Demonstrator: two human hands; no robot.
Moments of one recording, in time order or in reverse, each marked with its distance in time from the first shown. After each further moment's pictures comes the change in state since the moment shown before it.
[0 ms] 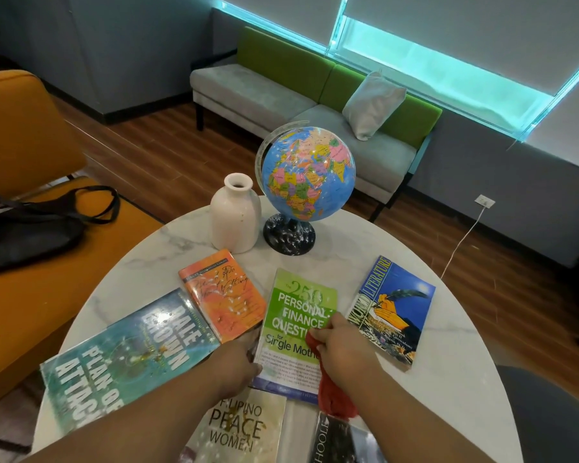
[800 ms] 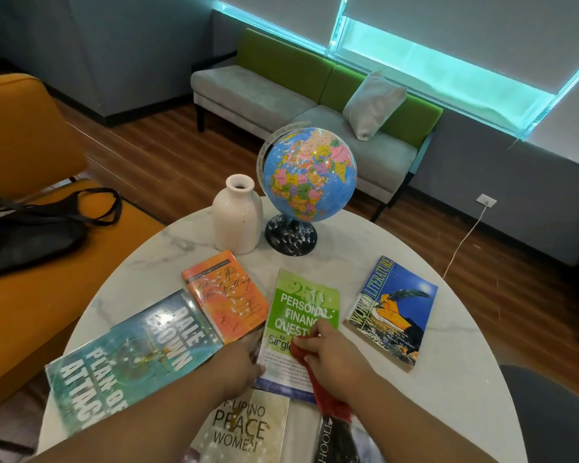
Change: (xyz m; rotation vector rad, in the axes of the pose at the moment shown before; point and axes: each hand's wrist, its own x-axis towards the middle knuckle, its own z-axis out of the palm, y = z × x) left_hand 0.000 0.000 0.000 0.014 0.007 0.037; right_hand -0.003 -0.012 0.009 0.165 -0.050 -0.042
